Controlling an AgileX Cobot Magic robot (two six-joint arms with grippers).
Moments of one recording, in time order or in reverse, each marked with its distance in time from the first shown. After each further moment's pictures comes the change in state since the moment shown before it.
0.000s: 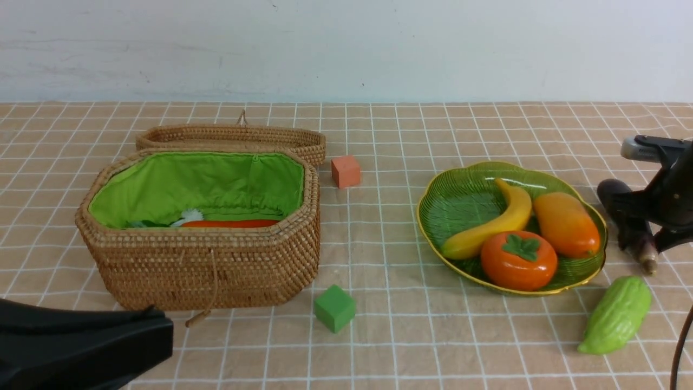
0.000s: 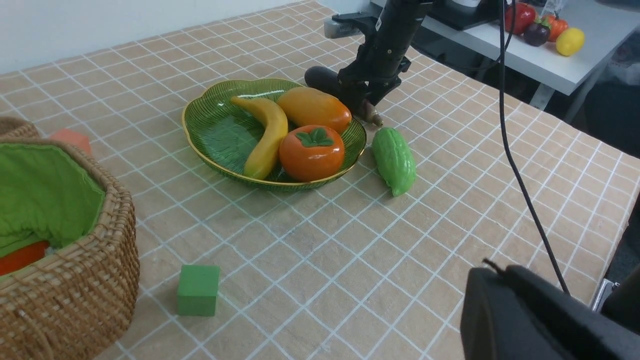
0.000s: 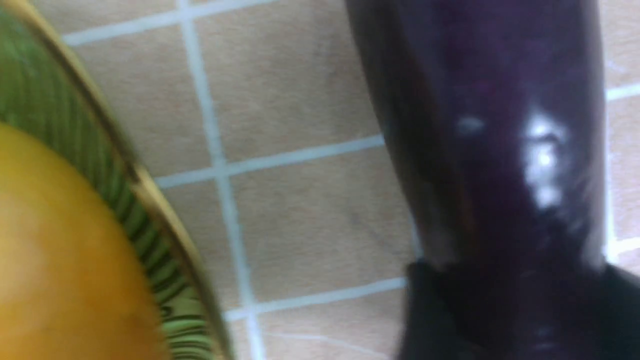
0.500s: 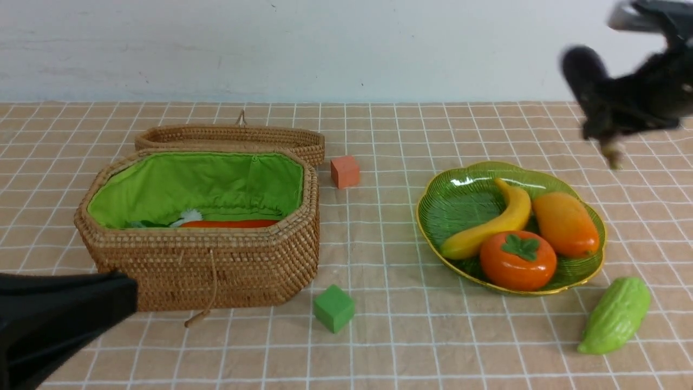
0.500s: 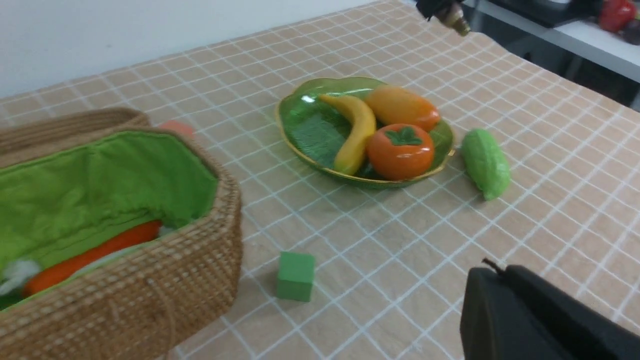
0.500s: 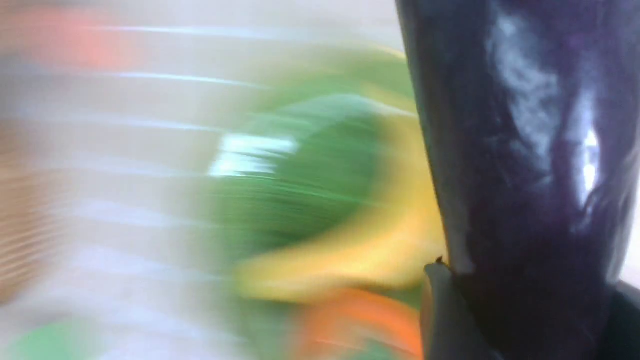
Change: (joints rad) right arm 0.294 -0.445 0.006 0.315 0.047 -0.301; left arm 0.000 0.000 0.000 0.377 -0.011 -0.328
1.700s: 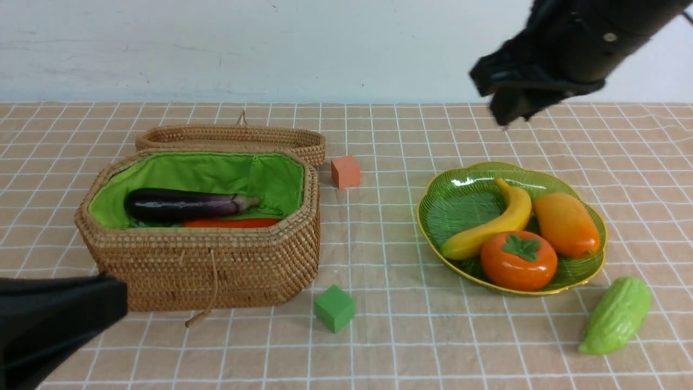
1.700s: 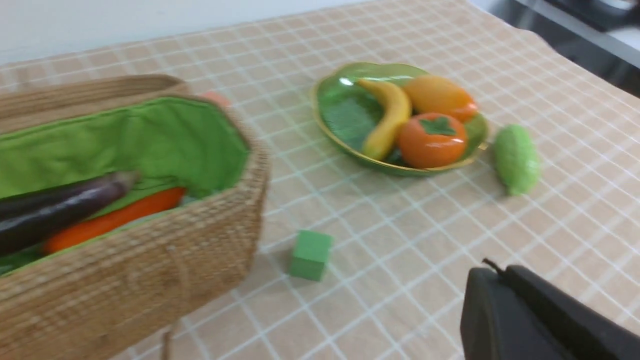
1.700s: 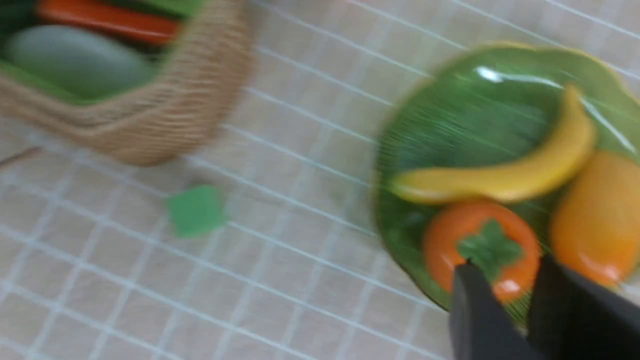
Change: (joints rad) right arm 0.356 -0.168 -0.100 -0.448 0.337 0.442; left arm 0.000 0.000 0.000 -0.055 0.032 0.029
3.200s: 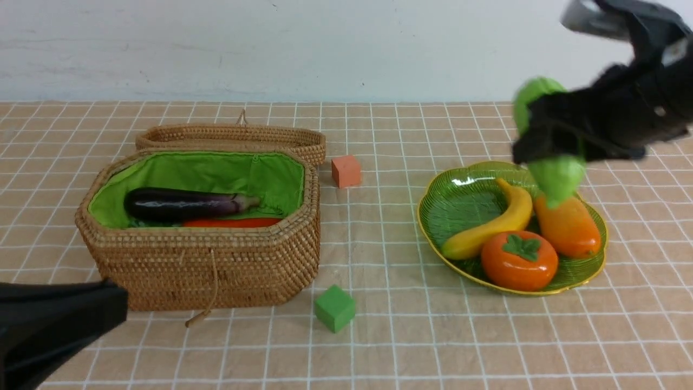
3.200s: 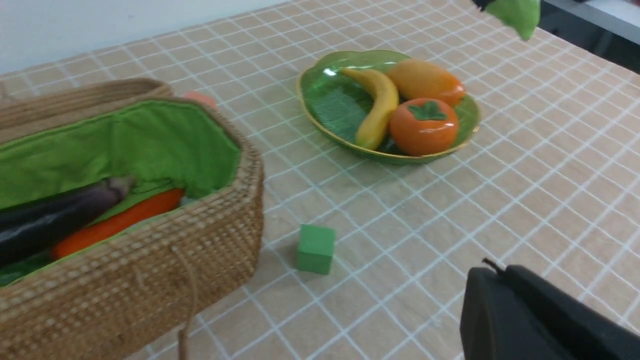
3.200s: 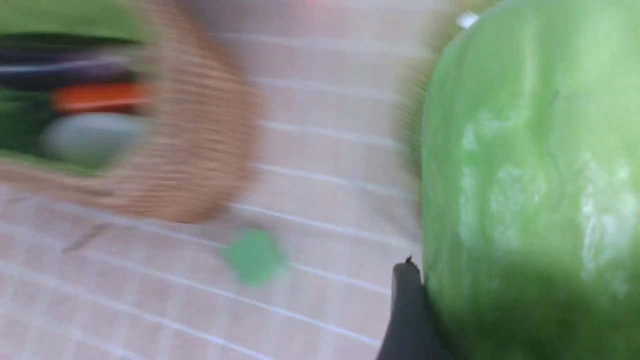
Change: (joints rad) right arm -0.124 -0.051 0.244 0.378 -0.311 -0.141; left arm 0.000 0.000 0.000 0.119 0.021 -0.091
